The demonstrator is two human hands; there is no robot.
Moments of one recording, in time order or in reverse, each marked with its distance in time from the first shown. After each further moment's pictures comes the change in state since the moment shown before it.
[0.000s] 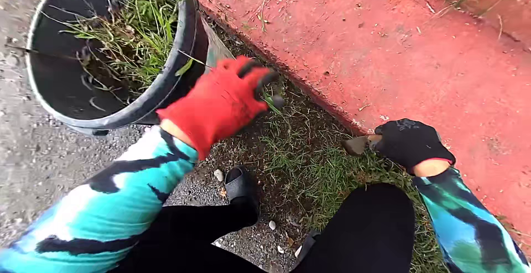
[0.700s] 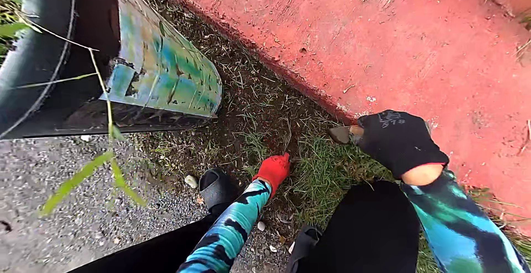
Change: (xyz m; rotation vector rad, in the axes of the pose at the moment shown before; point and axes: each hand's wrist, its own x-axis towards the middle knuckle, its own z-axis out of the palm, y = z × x) left_hand -0.007 0.078 0.309 -0.223 -0.700 -0.183; right_hand -0.024 -0.032 0.003 0.011 0.017 0.074
